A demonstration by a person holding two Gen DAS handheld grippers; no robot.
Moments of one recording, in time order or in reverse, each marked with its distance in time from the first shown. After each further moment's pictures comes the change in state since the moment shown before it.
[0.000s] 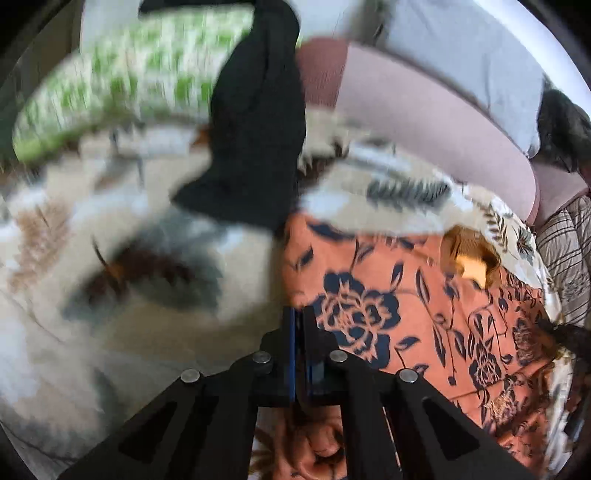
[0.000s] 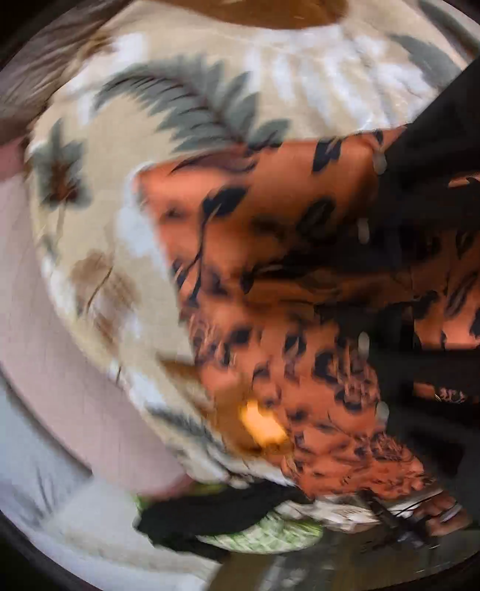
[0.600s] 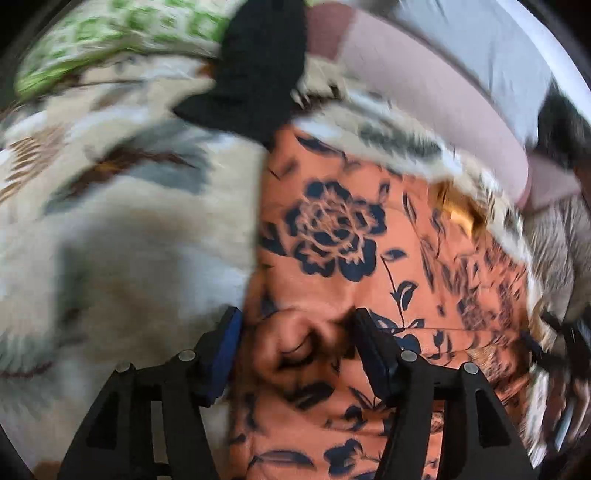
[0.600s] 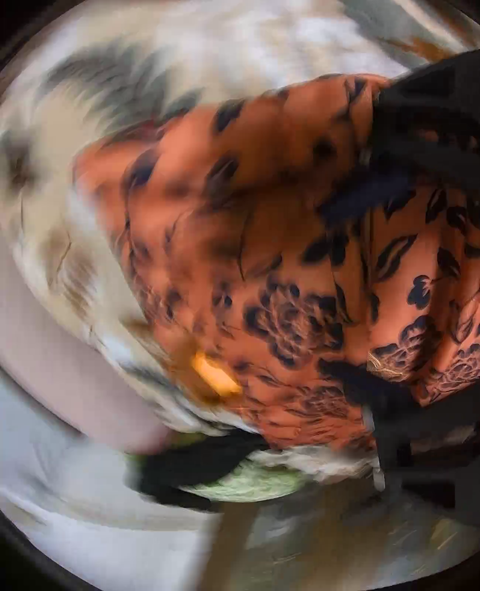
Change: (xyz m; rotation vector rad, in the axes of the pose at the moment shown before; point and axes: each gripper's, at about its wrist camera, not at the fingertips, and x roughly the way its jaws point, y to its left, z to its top) left arm 0.001 0.011 -0.035 -0.126 0.171 -0.086; right arm -0.010 -0.058 -0.056 0.302 0.060 0.355
